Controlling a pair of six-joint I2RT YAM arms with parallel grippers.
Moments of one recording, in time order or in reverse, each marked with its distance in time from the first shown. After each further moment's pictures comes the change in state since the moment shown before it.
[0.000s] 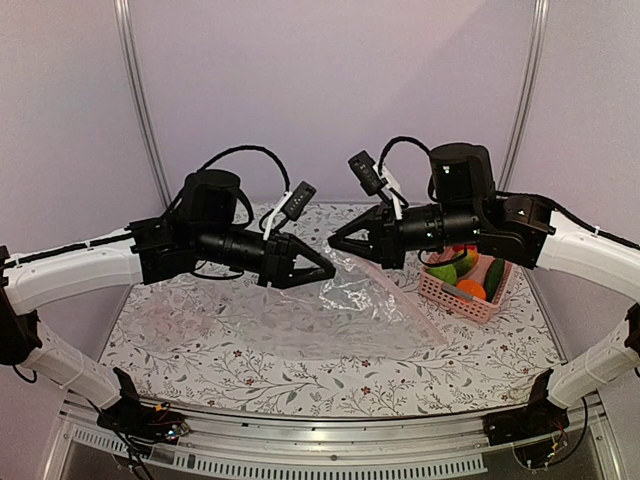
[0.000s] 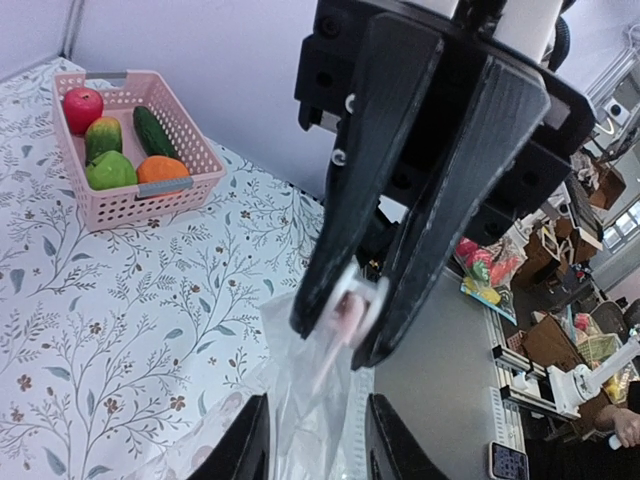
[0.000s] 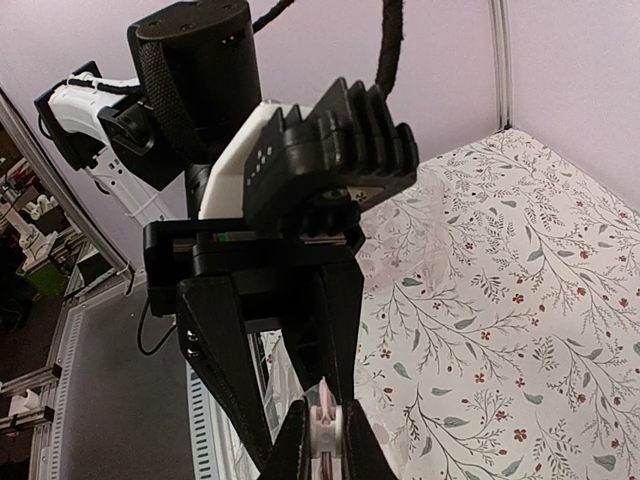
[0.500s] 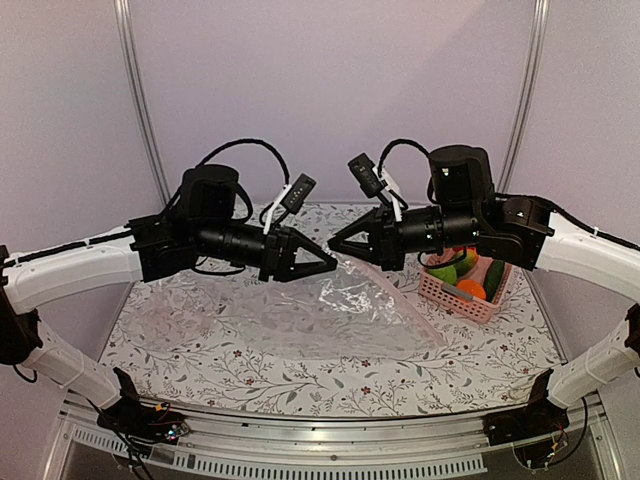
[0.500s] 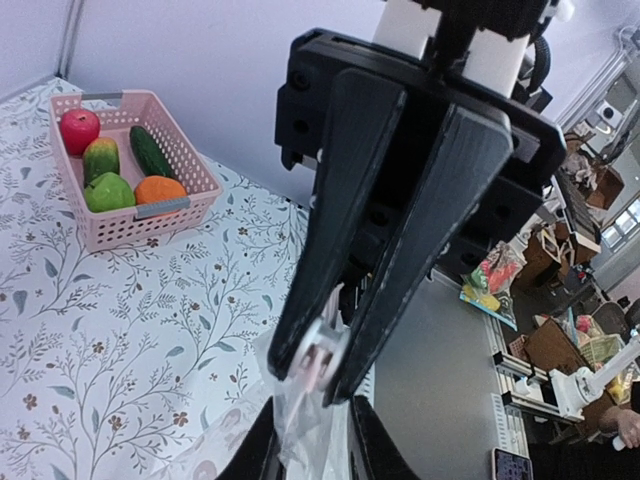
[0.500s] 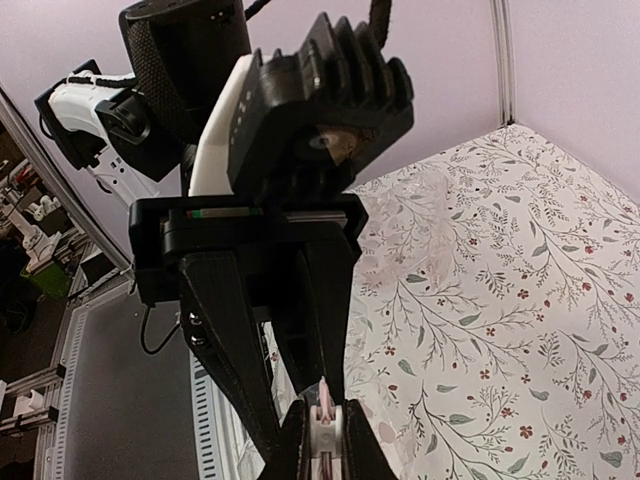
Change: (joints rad) left arm 0.000 0.005 0.021 0.022 -0.002 0.000; right arm 0.000 -0.001 -0.012 0.009 -0.009 0.014
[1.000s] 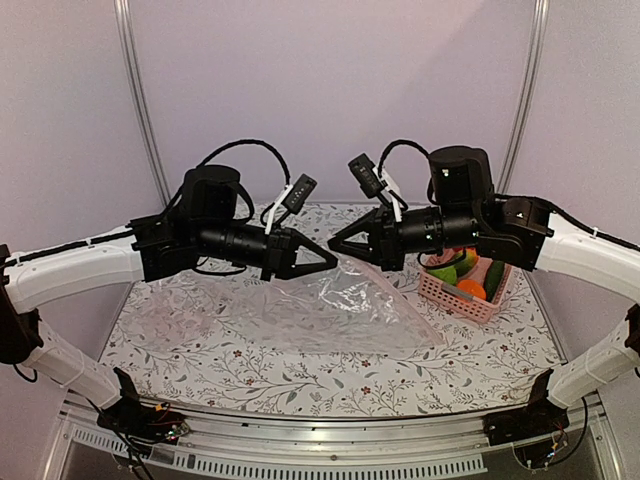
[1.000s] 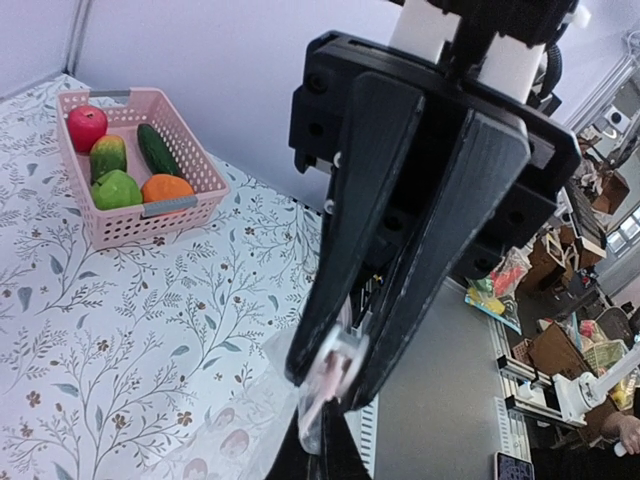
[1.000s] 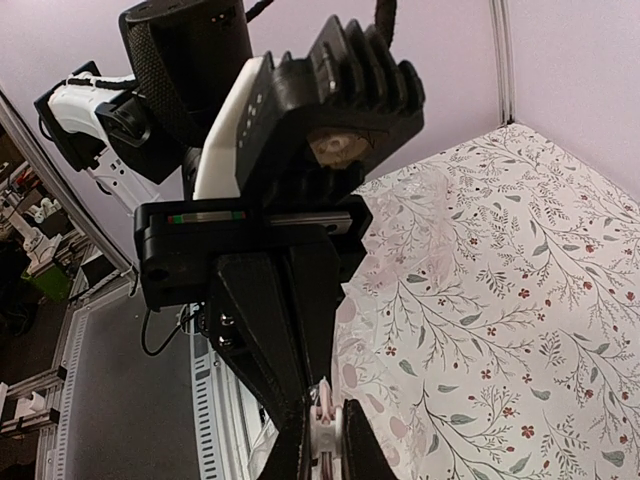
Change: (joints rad) left arm 0.000 0.007 0.002 0.001 -0.015 -0.002; right arm 0.000 0.000 -0.006 0.008 0.000 0.008
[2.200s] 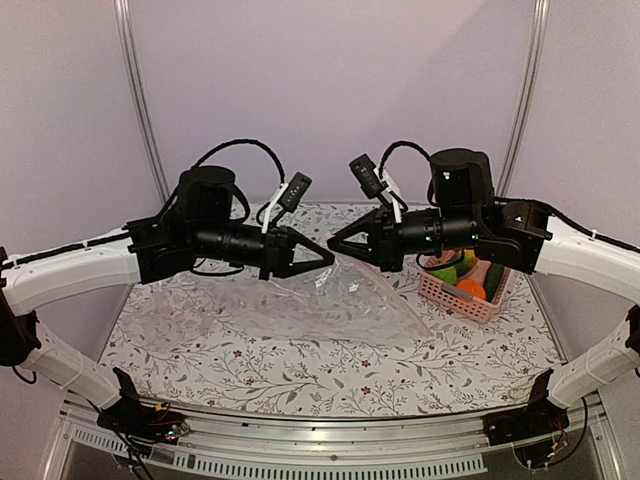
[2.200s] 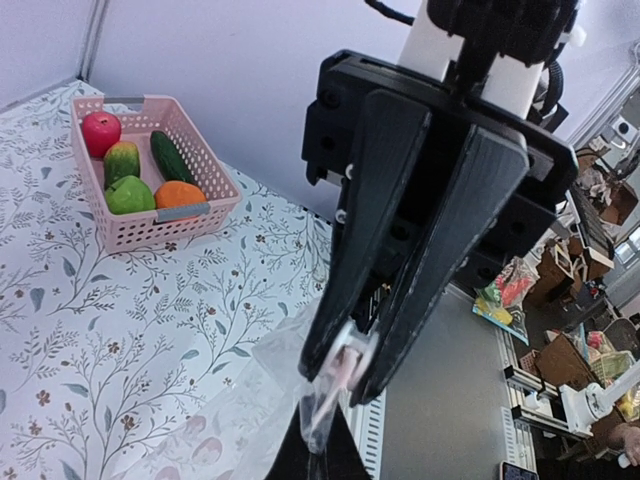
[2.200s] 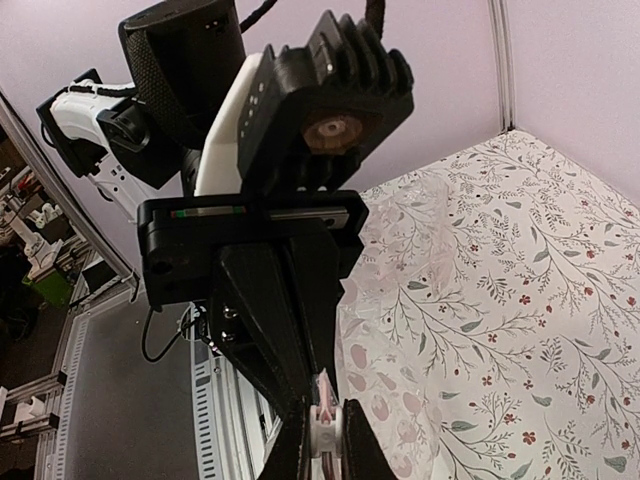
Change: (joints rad) left arm 0.011 -0.021 -0.019 0.016 -0.039 -0.011; right arm 0.000 -0.005 -0.024 0.042 0.002 0.010
